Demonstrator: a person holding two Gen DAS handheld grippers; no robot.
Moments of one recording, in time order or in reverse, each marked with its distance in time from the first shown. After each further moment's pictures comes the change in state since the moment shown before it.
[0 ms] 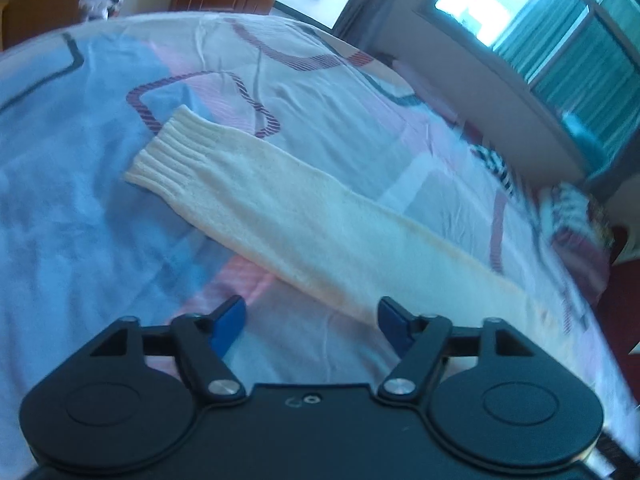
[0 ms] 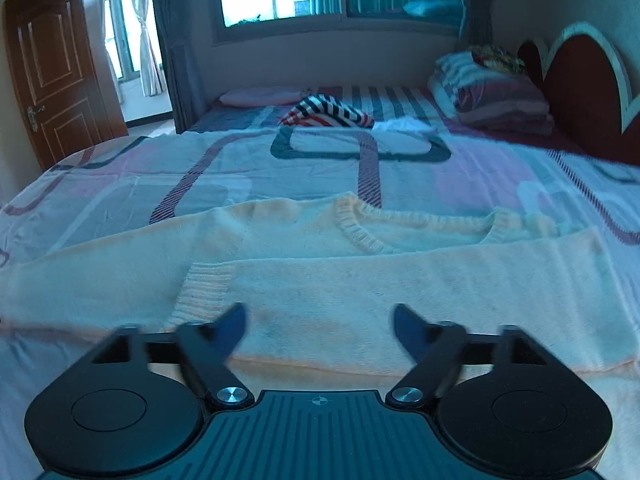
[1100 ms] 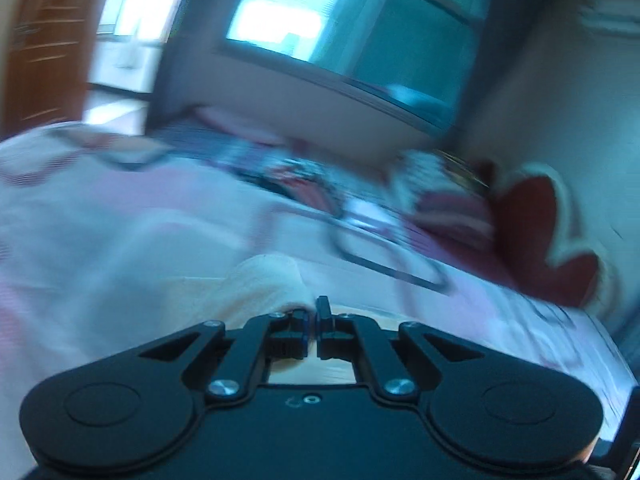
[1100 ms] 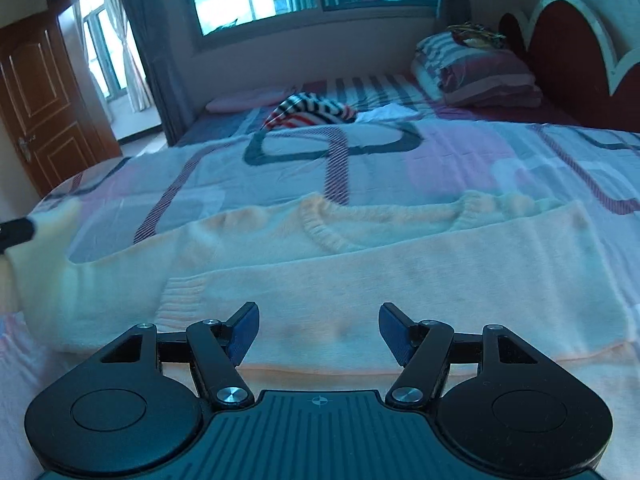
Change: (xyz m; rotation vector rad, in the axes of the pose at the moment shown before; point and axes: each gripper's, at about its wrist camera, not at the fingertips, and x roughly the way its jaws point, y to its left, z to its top) left arm -0.015 -0.207 -0.053 0.475 -0.120 -0.369; right arm -0.021 -0.048 0.005 0.088 -0.012 0.006
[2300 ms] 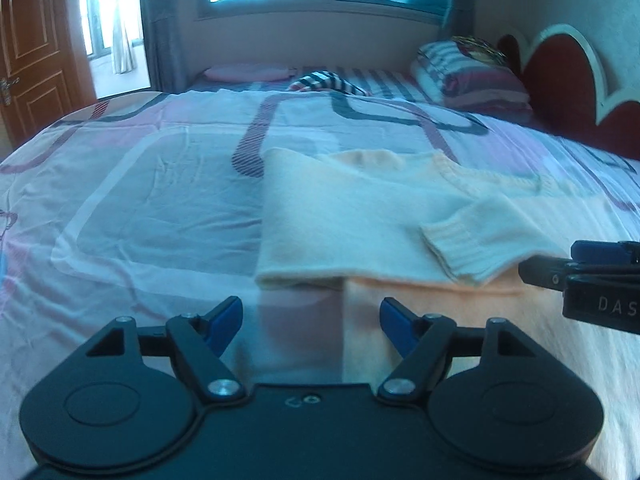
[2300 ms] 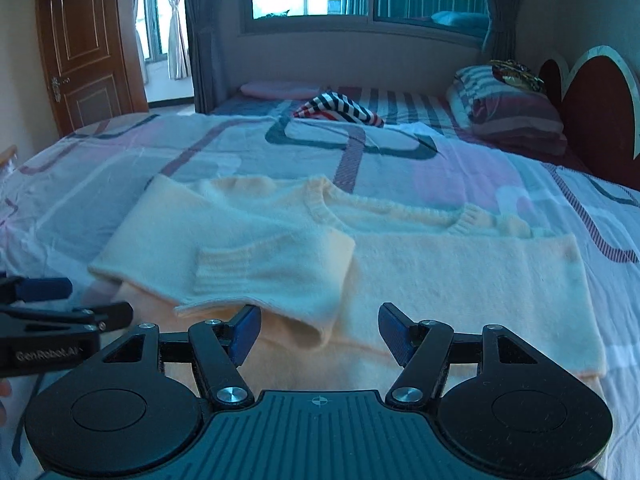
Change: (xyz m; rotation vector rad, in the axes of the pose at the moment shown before) left arm 0.025 -0.021 -0.092 0.240 0.187 0.264; right arm -0.002 0.003 -0.028 -0.222 -0.007 0.027
